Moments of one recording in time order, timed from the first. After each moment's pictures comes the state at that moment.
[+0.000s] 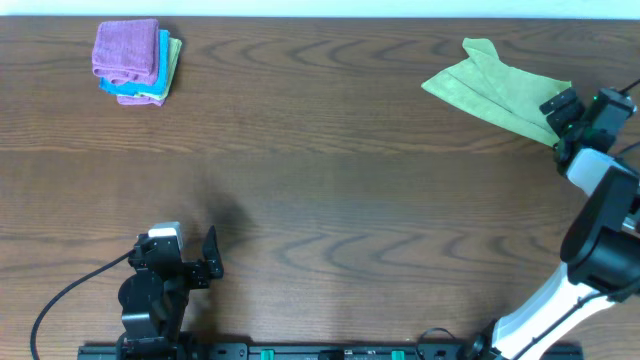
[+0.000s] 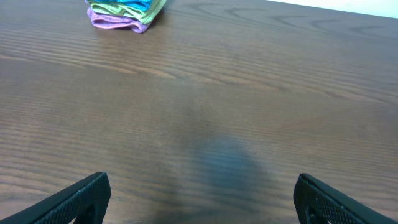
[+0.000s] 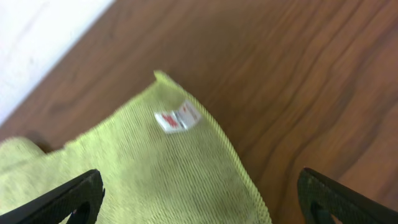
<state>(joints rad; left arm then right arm) 0.06 0.01 0.15 -0.58 0.09 -0.09 -0.46 2.06 1.16 0.25 0.01 0.52</state>
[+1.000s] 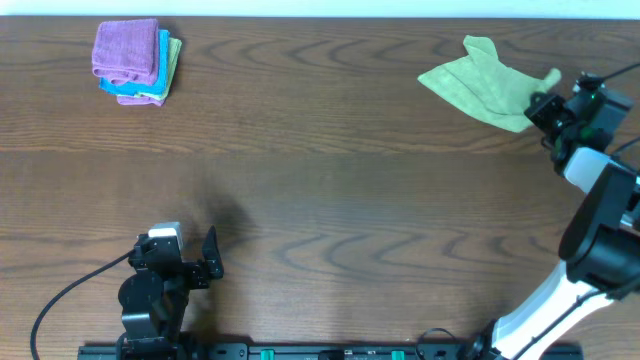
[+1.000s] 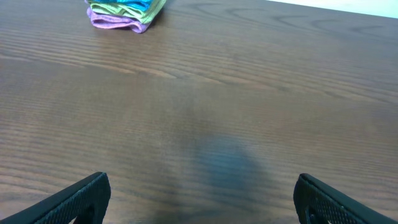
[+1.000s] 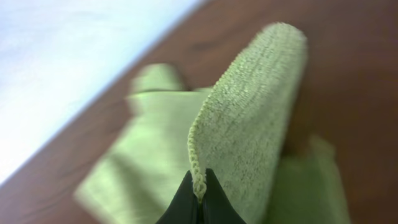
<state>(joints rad) 0.06 0.01 0.15 -0.58 0.09 -0.09 -0.44 2.05 1.17 0.32 -0.50 0.46</state>
